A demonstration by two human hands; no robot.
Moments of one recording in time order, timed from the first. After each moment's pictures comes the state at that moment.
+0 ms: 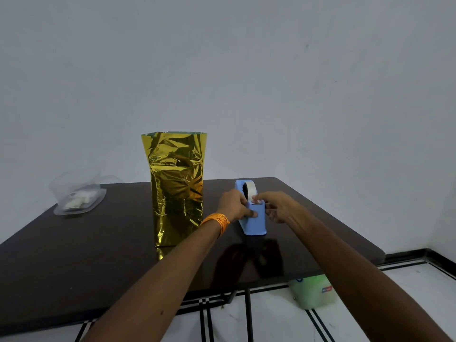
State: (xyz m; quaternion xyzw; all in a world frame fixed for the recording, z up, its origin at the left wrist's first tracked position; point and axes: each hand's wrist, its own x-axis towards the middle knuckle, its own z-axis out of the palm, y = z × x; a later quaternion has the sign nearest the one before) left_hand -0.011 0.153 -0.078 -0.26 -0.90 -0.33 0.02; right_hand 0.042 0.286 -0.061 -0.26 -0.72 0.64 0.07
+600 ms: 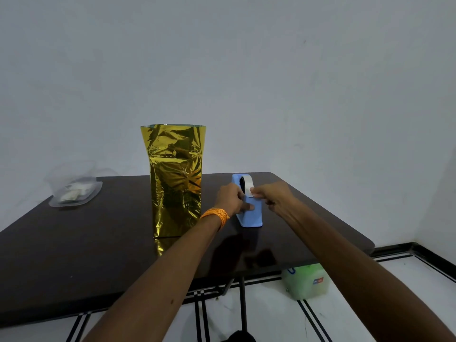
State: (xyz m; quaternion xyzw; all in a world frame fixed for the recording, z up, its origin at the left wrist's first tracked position) left_hand -0.005 0.150 -0.083 -0.26 -0.89 -0.37 0.03; right_hand 0.045 0.281 -0.062 -0.26 -0.75 0.58 0.15
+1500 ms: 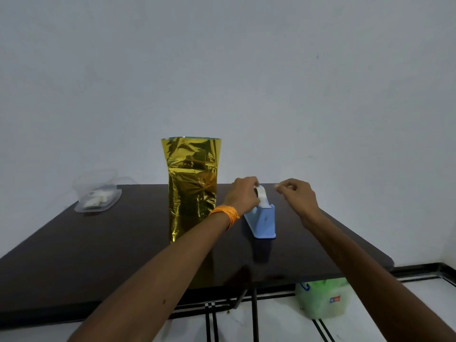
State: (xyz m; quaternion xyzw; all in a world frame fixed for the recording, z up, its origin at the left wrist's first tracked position) left_hand 0.013 0.139 -0.041 -0.31 -0.88 -0.32 0.17; right_hand 0.090 0.288 -0.042 -0.11 -0.82 0.46 0.32
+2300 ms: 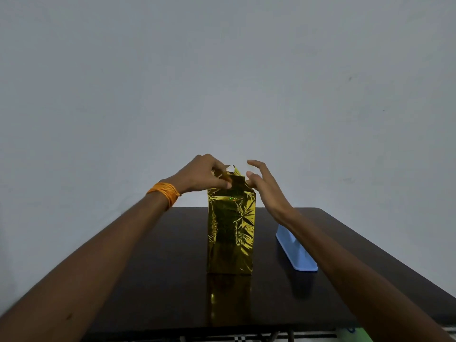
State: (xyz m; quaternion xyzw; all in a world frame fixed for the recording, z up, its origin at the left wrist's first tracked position) left_hand -0.001 -0.056 0.080 -0.33 -0.89 -0.26 0.18; right_hand 0.030 0.146 0.021 0.16 -0.79 0.54 0.24
